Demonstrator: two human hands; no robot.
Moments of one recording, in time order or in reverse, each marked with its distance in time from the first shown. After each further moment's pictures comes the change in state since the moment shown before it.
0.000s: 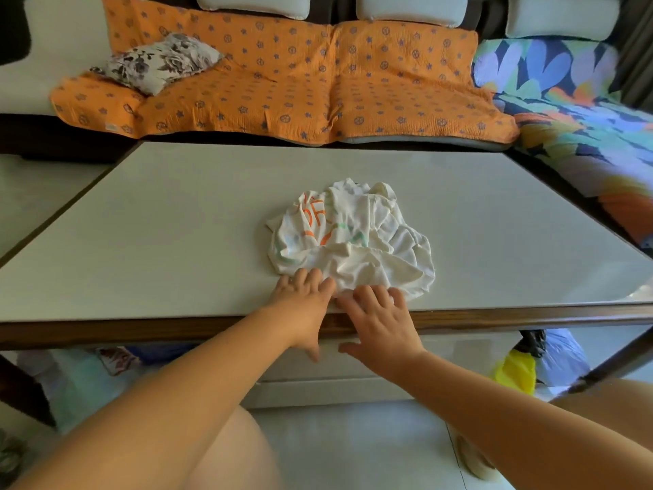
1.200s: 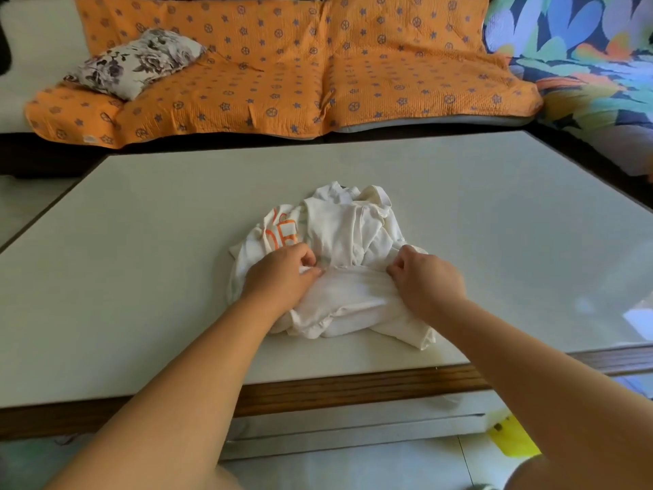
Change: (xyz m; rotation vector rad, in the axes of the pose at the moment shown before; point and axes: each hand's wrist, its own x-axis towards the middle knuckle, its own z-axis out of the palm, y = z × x) left_hand 0.130 -0.034 -0.010 -0.604 0.373 -0.296; right_hand 0.101 0.133 0.006 0.262 -0.257 0.604
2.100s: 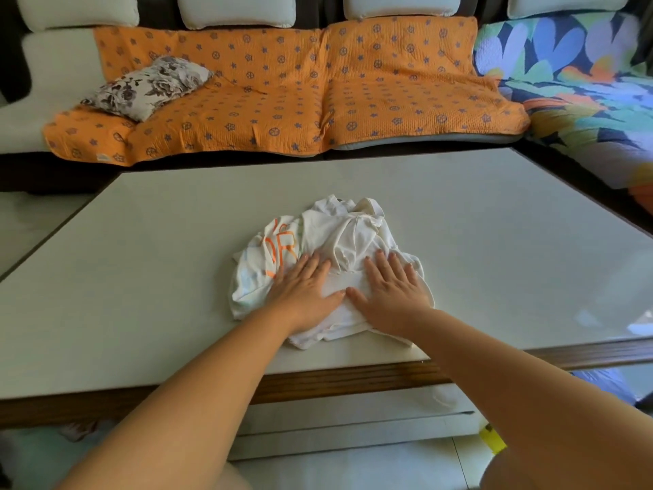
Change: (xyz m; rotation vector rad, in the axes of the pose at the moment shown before) left_hand -0.013 0.017 0.019 0.326 -0.340 0.085; right_hand -0.011 -0.009 0.028 -0.052 -0.191 -0.239
